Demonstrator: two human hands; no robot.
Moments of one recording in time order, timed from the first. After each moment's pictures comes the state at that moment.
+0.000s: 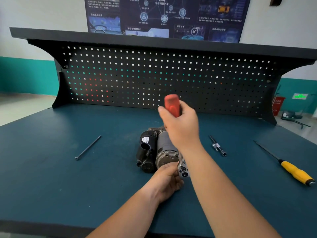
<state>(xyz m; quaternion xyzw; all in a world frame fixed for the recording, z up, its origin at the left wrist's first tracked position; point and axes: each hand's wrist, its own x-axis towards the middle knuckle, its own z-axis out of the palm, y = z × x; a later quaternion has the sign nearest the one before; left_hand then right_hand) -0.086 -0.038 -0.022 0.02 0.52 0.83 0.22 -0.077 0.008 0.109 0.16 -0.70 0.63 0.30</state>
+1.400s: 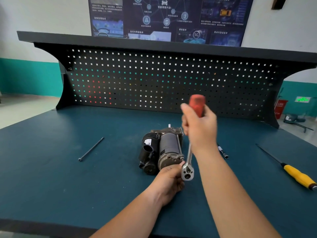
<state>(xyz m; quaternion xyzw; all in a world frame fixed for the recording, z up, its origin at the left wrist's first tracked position) -0.082 -0.036 -0.022 0.02 0.52 0.83 0.19 -0.077 0.032 0.111 0.13 -0.61 0.73 0.28</state>
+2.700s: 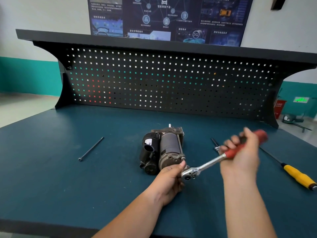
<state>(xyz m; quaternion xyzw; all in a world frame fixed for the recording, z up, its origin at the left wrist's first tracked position) -0.085 -0.037 -0.022 0.01 0.50 0.84 0.19 -0.060 0.094 0.075 -0.05 -0.30 0.91 0.29</state>
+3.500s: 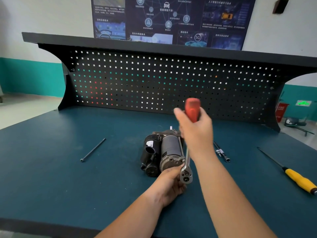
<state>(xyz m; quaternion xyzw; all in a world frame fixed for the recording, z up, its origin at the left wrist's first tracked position) -0.084 -0.041 -0.019 0.00 0.49 0.84 0.22 -0.074 0.022 0.107 0.12 -0.67 0.66 0.30</state>
